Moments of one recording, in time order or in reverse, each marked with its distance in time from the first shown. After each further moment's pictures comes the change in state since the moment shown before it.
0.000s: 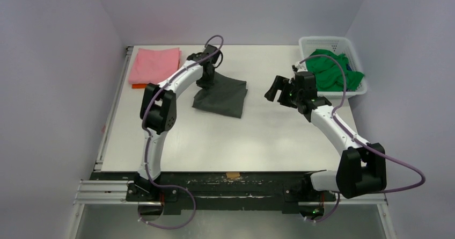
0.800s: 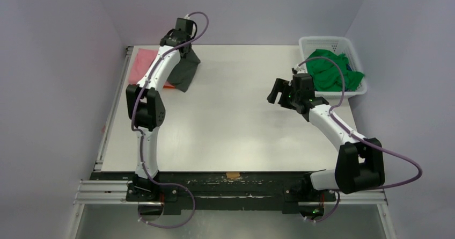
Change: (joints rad) left arm 0.191 -0.023 0.230 0.127 -0.401 0.713; right arm 0.000 0.030 -0.018 -0.002 0.087 -0.025
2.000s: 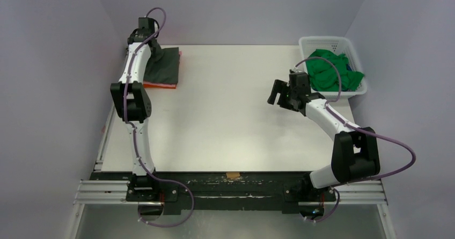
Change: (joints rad) left arm 0.288 0.119 0.158 -0.114 0.249 -0.183; right arm 0.000 0.100 0.051 -0.067 0.043 -0.004
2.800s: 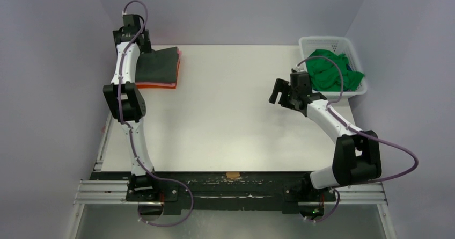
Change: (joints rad) left arm 0.103 0.030 0.057 0.089 -0.033 -0.160; right arm 0.000 -0.016 0.004 -0.010 0.028 0.004
